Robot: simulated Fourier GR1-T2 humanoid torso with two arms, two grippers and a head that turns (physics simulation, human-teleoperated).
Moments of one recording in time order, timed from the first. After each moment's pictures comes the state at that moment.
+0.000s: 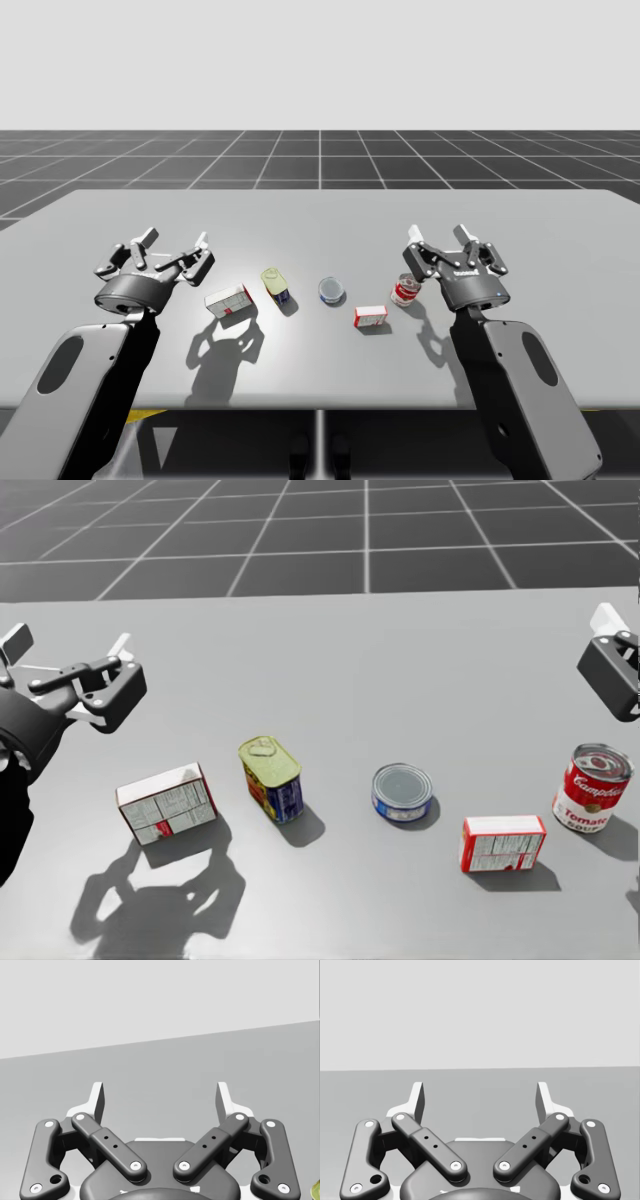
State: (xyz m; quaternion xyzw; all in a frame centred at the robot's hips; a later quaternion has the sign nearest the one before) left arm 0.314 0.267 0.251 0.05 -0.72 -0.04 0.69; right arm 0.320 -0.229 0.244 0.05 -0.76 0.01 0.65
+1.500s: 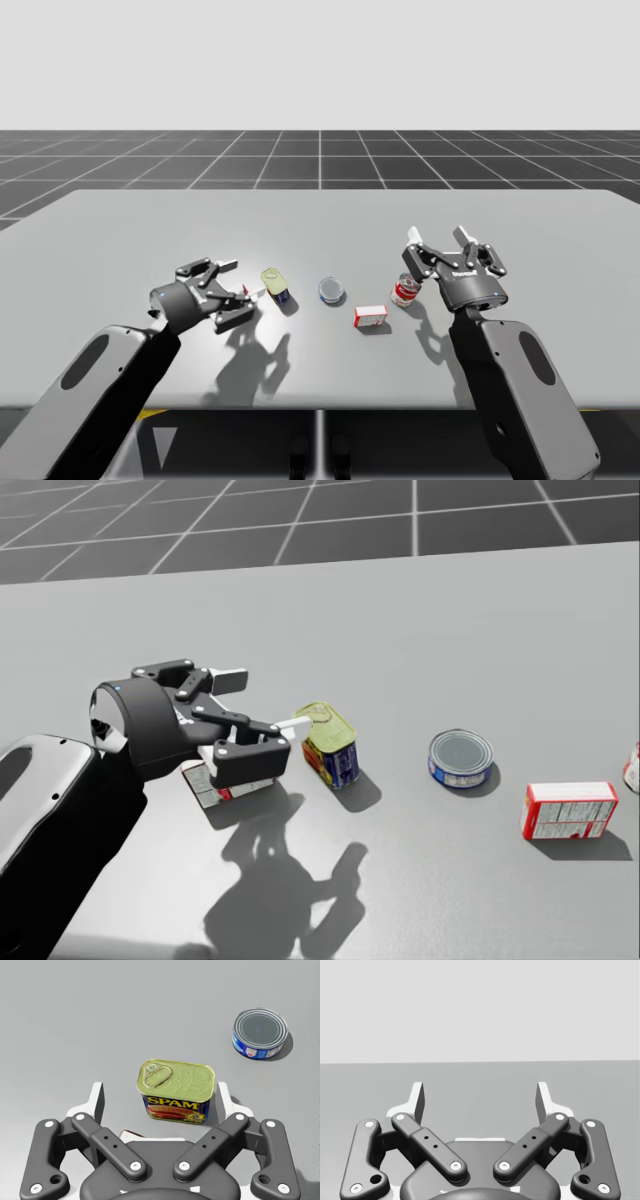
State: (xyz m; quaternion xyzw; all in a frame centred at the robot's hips) left arm 0.310 0.227 0.241 -0.15 -0.52 -0.31 0.78; right arm 0.321 -0.229 0.241 0.04 -0.75 0.01 0.66
